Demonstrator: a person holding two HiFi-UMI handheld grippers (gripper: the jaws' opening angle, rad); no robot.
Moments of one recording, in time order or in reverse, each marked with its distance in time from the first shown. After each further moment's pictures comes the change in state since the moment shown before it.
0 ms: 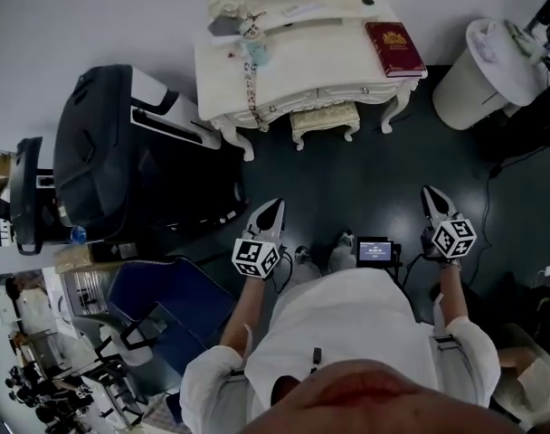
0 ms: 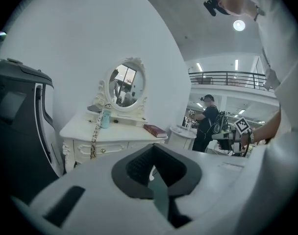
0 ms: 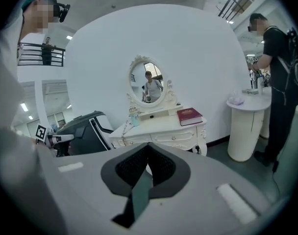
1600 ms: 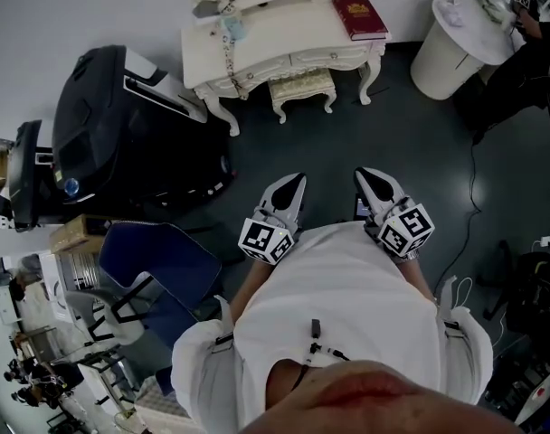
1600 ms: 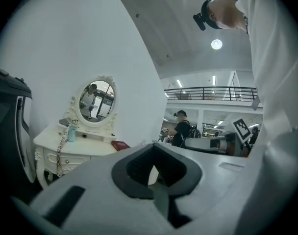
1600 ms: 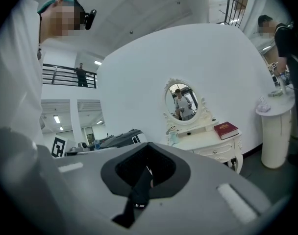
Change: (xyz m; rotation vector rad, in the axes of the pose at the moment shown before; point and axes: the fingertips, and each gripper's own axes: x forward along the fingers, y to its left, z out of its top) left arm -0.087 -0.243 0.037 0.045 -0.183 -0.219; right arm -0.153 0.219 0.023 -0.030 -0.215 0.323
